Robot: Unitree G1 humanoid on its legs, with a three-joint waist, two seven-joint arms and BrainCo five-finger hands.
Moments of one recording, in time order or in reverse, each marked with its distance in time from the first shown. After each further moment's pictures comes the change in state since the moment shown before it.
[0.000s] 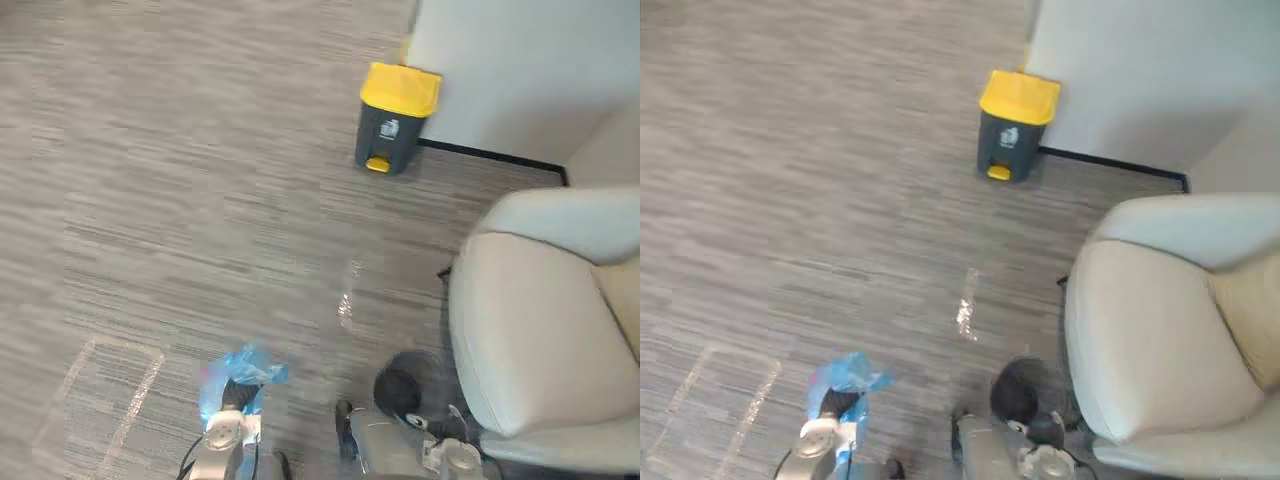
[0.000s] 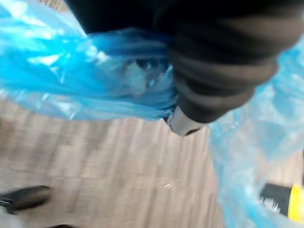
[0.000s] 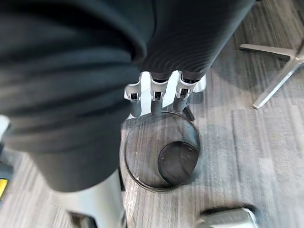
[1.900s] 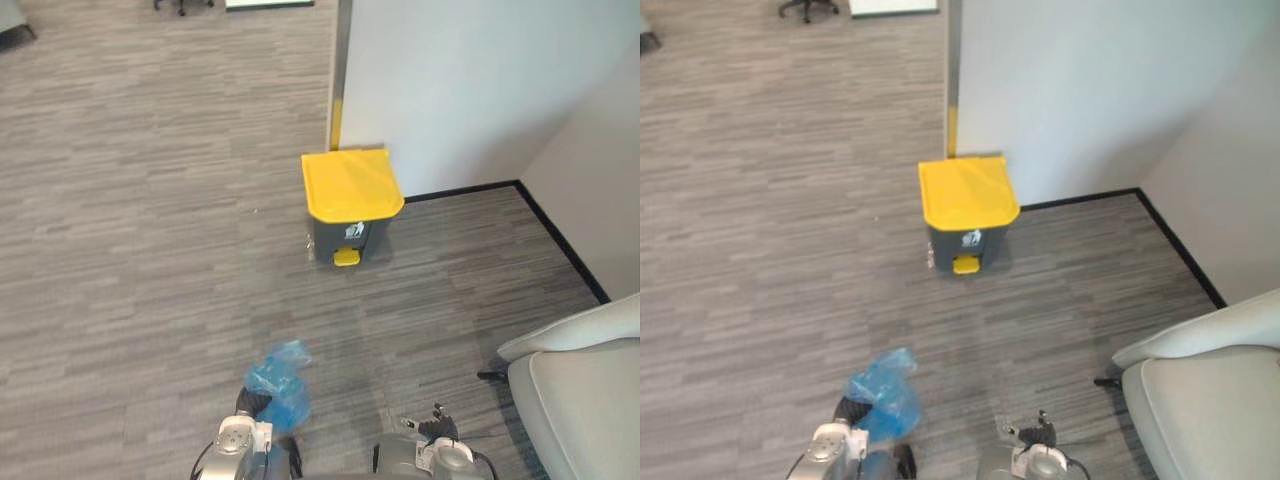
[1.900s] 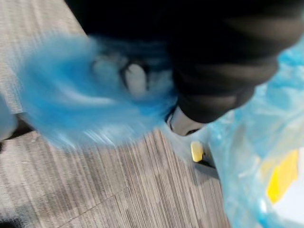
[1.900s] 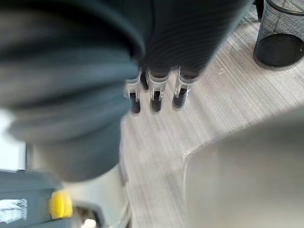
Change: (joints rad) left arm -0.001 0.039 -0.036 0.065 0.013 0.014 -0.032; right arm -0.099 0.016 0.061 0.083 -0.018 0.002 0.021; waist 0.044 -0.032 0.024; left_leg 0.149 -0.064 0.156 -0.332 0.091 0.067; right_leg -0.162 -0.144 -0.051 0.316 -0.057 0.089
